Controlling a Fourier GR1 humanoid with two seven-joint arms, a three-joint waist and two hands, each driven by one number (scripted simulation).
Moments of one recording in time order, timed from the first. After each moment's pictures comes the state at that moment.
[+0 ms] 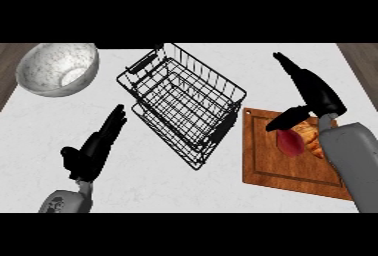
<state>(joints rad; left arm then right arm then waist) -0.10 0.20 -0.15 -1.36 0.12 -0.02 -0.08 -0.54 -0.42 0.18 -1.28 0.39 0.12 0.24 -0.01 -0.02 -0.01</state>
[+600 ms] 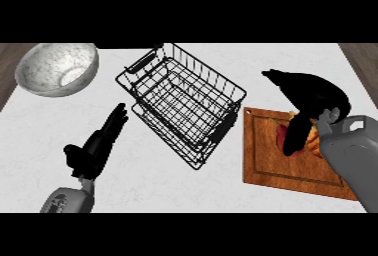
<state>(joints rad) -0.12 0.19 -0.14 -1.35 0.11 -0.02 -0.09 -0.64 -0.50 0.34 -1.57 0.39 0.64 0.80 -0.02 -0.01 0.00</state>
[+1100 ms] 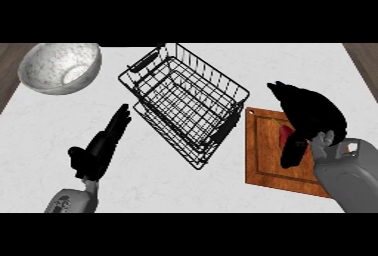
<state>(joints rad) -0.11 0.16 -0.15 -1.36 0.08 -0.02 -0.09 -0.52 -0.46 0.36 -1.69 0.53 0.62 0.90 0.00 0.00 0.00</state>
